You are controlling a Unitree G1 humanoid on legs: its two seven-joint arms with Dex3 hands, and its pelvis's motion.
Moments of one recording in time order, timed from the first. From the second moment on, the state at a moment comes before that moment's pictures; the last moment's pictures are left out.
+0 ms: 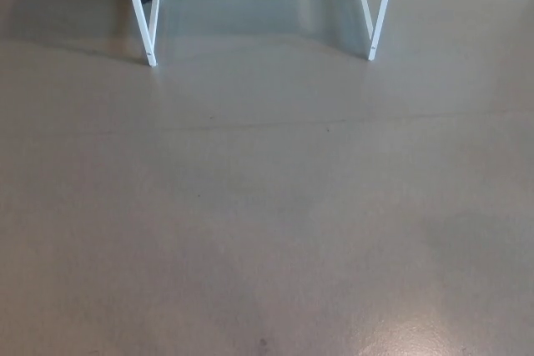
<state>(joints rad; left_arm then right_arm) 0.11 0.34 0.48 0.77 -0.21 0.09 -0.26 0.08 -0.33 -0.48 0.83 0.22 0.10 0.33</state>
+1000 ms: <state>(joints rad) 0.12 0.33 0.53 0.77 -0.37 0.17 -0.36 0.09 -0.34 -0.53 0.85 0.37 0.13 0.47</state>
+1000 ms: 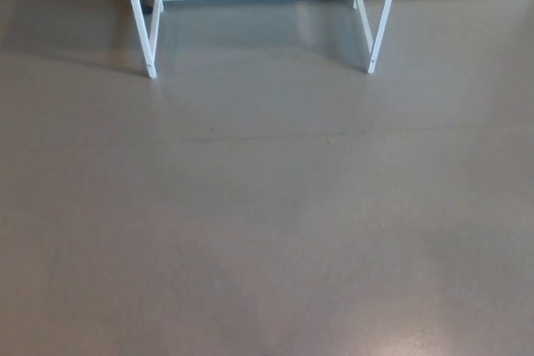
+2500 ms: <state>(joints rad) 0.10 0.36 0.53 0.76 -0.38 0.18 -0.34 0.10 -0.33 -0.48 0.84 0.38 0.13 0.47</state>
